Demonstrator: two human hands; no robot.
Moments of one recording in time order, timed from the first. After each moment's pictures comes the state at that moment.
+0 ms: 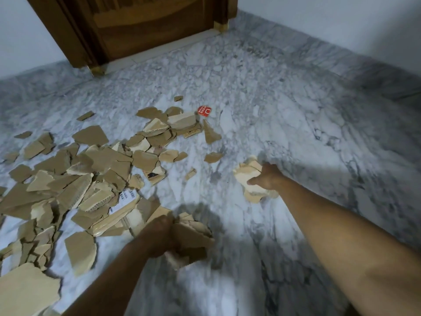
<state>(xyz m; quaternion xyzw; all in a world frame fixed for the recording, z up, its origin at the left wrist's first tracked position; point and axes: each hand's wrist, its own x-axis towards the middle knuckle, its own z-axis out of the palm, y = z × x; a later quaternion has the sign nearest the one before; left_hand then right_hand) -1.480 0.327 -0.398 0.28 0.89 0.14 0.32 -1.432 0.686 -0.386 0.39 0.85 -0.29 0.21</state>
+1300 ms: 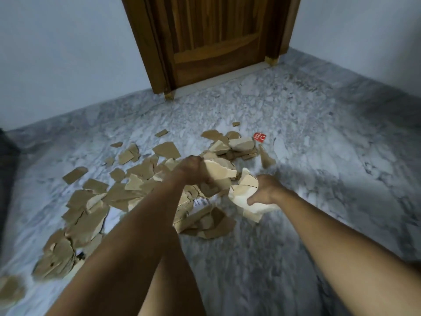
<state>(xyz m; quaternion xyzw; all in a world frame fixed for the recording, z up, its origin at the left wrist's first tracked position) -1.636 0.273 -0.213 0.26 0.95 0.05 0.18 -1.499 0.477 -0.245 0.25 0.91 -0.26 0.20</state>
